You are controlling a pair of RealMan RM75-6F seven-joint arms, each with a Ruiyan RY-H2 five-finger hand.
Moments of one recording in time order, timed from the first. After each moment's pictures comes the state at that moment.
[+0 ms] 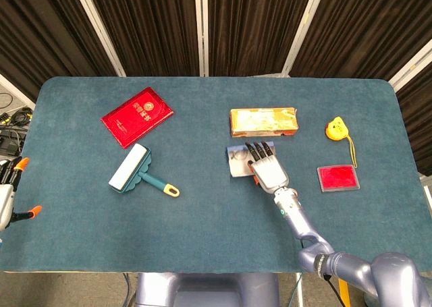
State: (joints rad) left arm -0.16 -1.14 -0.09 -1.52 1.32 1.33 0.01; right arm 0.72 -1.79 0.15 -1.03 -1.31 0.99 -0.37
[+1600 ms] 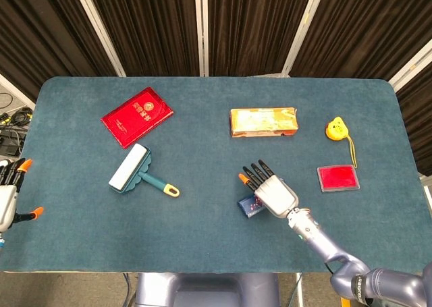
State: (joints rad) left arm -0.16 -1.14 -0.08 -1.53 1.32 1.31 0.03; right arm 0.66 -1.49 0.03 -1.44 -1.50 1.04 -0.62
